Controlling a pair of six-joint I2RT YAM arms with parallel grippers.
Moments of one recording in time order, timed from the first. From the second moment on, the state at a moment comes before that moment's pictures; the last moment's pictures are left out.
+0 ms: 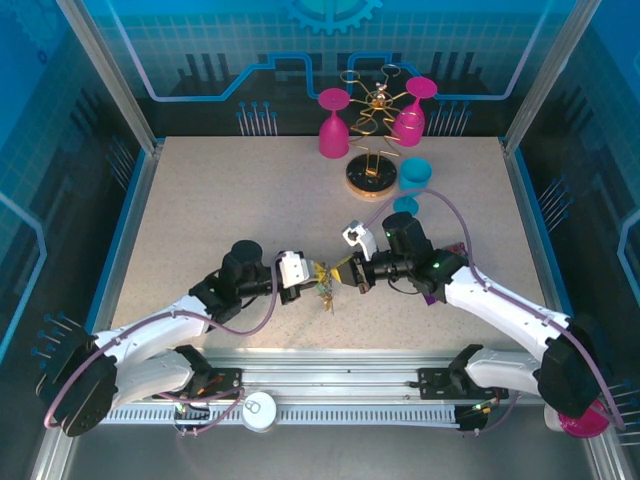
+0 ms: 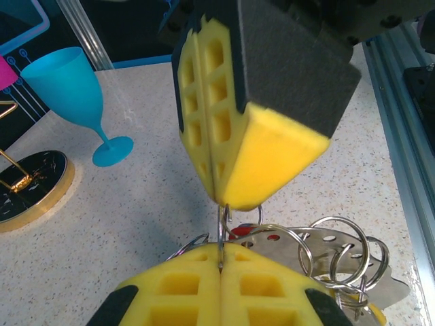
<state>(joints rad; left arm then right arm) -0.65 1.06 0.47 0.28 0.51 0.41 0.66 1.19 0.80 -0.25 -0.61 0.22</state>
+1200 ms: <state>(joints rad) -0.65 1.11 0.43 0.49 0.61 0.32 0.60 1.03 0.64 0.01 -0.71 -0.39</state>
